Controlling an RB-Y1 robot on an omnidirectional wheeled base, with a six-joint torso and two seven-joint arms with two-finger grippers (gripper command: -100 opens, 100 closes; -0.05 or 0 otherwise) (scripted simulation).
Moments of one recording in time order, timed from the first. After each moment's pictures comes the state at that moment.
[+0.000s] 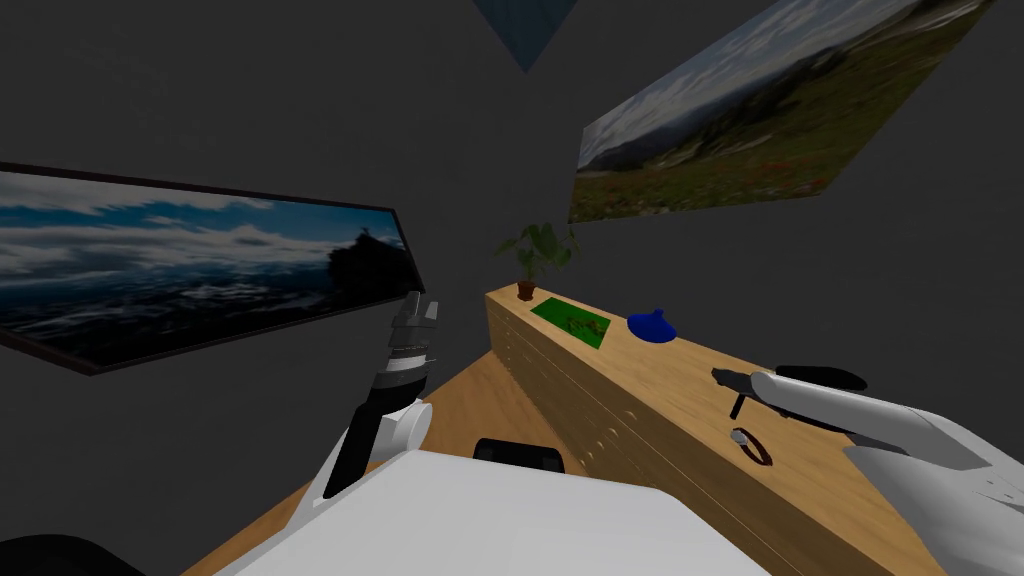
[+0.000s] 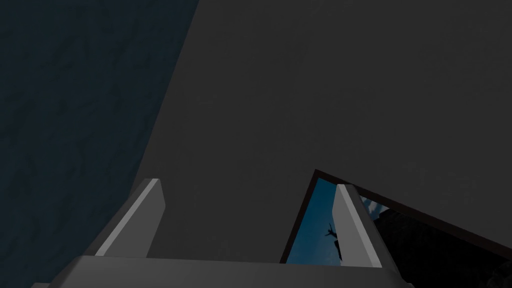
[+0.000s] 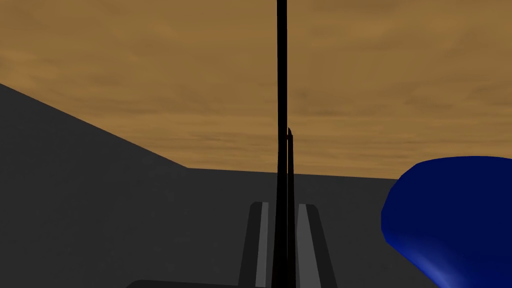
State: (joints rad) left arm 0.51 0.01 0.00 -2.40 0.02 -0.40 -0.08; right arm -0.05 -0.82 -0.55 -1.21 -0.38 0.91 1.26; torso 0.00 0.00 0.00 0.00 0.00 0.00
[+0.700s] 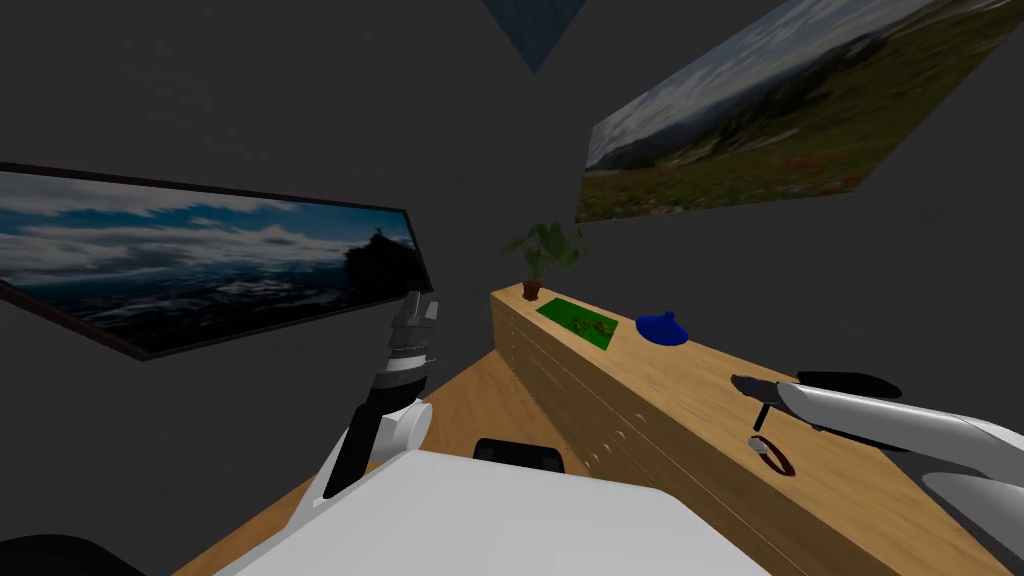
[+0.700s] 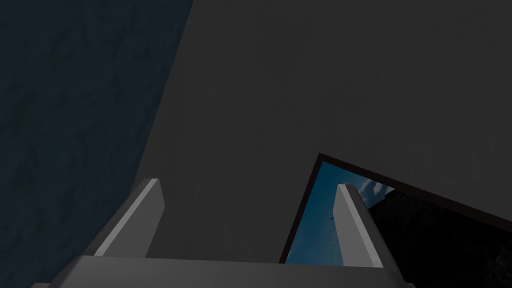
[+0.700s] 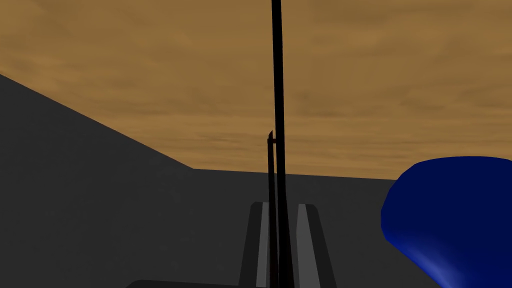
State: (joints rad) left arm 0.51 0.01 0.00 -2.40 0.02 -0.40 -0.08; right arm 0.06 -1.00 -0.38 -1.17 -0.54 0.84 1.09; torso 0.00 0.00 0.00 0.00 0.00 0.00
